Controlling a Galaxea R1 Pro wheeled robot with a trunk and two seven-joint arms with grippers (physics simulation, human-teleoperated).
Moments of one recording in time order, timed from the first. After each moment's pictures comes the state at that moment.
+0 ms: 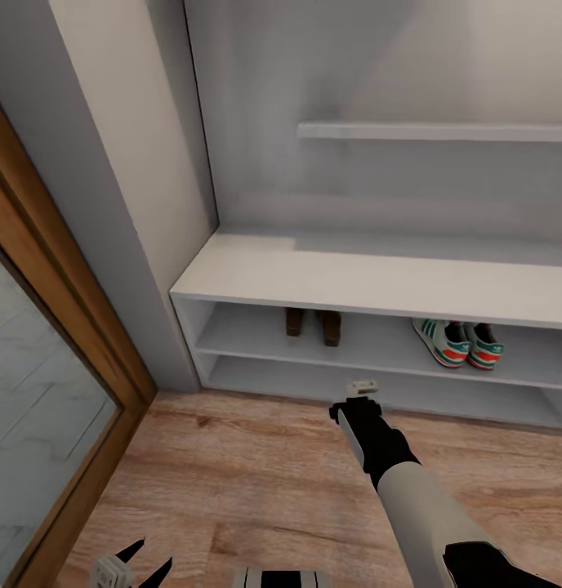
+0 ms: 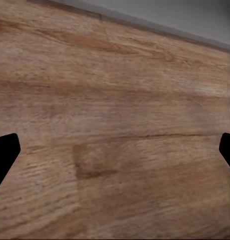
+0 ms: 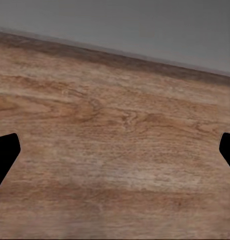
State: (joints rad) left arm -0.10 0.16 0.37 -0.68 0.07 -0.33 -0.98; right arm -0.80 0.17 -0.01 -0.64 0.13 0.61 -0.30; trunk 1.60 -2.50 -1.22
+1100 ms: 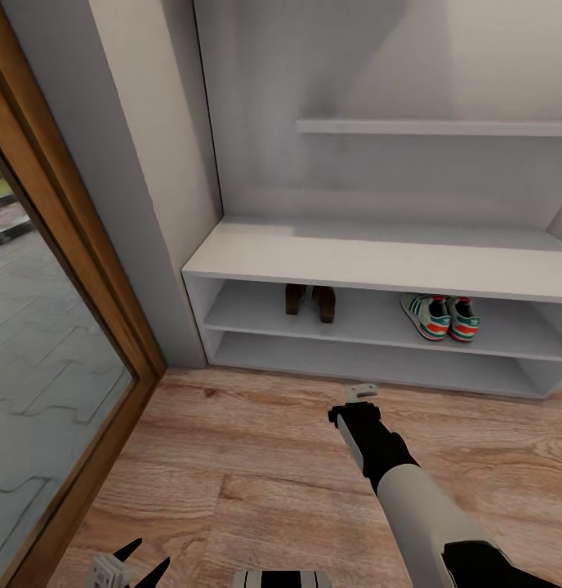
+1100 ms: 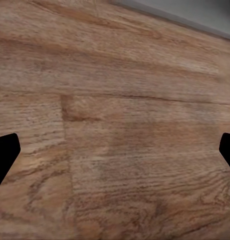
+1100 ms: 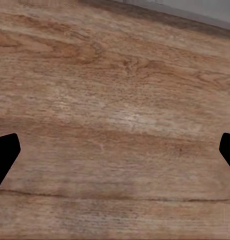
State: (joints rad) left arm -0.10 0.17 0.38 -0.68 0.08 -0.33 -0.99; right arm -0.80 0.17 -0.01 -0.60 0.13 0.56 -0.30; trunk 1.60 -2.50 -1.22
